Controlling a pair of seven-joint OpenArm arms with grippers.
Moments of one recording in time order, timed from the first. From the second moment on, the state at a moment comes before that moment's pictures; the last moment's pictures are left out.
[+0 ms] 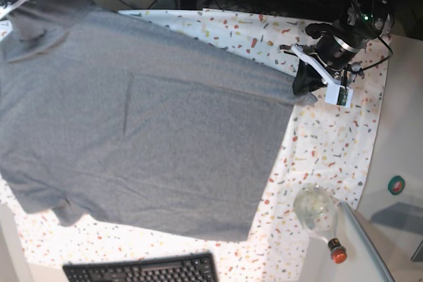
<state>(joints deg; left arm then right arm) 28.0 -19.3 -6.1 106.2 -26.9 -12.7 31.7 -19.2 -6.9 60.9 108.5 0.1 40.5 -71.9</state>
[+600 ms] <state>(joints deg) 20.2 -18.0 3.3 92.9 -17.1 -12.7 31.3 -0.6 6.3 57.3 76.5 -13.1 40.8 -58.1</state>
